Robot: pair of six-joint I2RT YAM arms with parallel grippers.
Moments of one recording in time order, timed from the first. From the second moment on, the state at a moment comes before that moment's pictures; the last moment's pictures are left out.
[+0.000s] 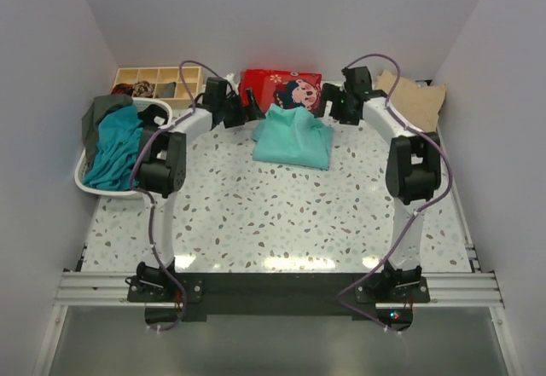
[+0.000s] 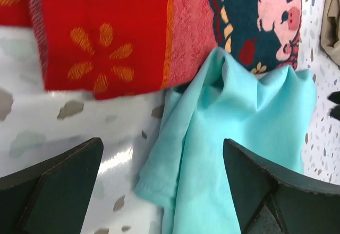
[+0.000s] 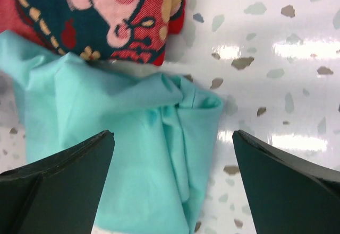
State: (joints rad) left arm -0.24 2.31 1.77 -0.12 0.39 -0.49; right arm 0.19 2.17 1.79 -0.46 -0.12 0.38
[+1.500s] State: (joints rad) left arm -0.36 2.21 1.44 0.19 0.41 -0.43; right arm 0.19 2.09 1.49 -0.33 -0.43 0.38
